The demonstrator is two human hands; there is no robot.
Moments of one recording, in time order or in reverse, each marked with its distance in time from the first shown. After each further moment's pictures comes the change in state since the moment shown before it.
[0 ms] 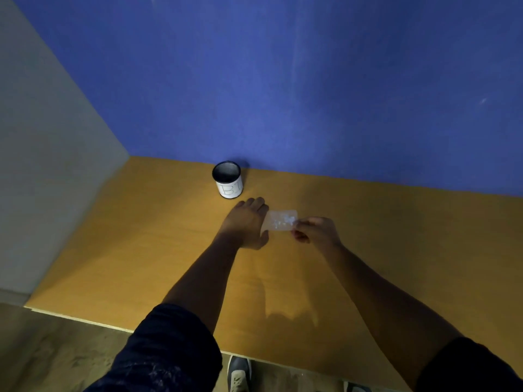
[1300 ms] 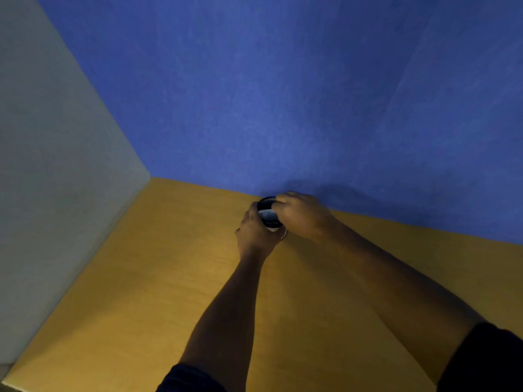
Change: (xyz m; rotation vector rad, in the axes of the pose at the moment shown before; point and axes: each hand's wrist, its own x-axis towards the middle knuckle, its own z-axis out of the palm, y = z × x) left_hand 0.067 -0.139 0.057 -0.811 0.327 -0.836; right_hand 0.153 -0.108 0.180 -1.632 -0.143 -1.217
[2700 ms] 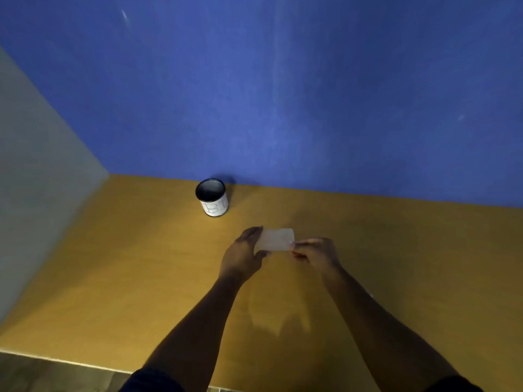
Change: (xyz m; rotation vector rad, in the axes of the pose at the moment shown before) left_hand -0.168 0.048 0.041 0.273 -0.355 0.377; right_hand -0.270 -0.003 -0.013 1.525 0.177 1.329
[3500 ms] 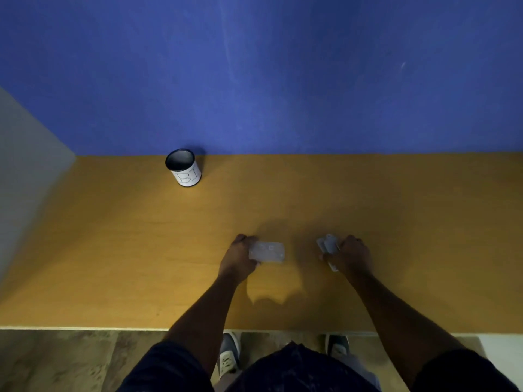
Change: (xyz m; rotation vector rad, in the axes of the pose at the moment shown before) left_hand -0.084 0.029 0.070 -0.076 -0.220 -0.084; right_hand -0.081 0.089 -0.142 -0.952 0.260 0.110
